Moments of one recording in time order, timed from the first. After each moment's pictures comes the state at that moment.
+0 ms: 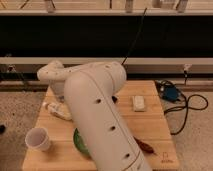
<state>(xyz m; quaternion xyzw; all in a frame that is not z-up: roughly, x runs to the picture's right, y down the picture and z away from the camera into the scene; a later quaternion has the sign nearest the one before) -0.210 0.120 0.846 -0.44 0.02 -0.13 0.89</state>
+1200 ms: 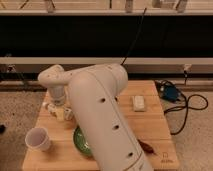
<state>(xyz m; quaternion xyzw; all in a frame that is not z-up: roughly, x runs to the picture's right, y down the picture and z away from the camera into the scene) -0.263 0.158 0.857 -0.43 -0.03 -0.05 0.90</state>
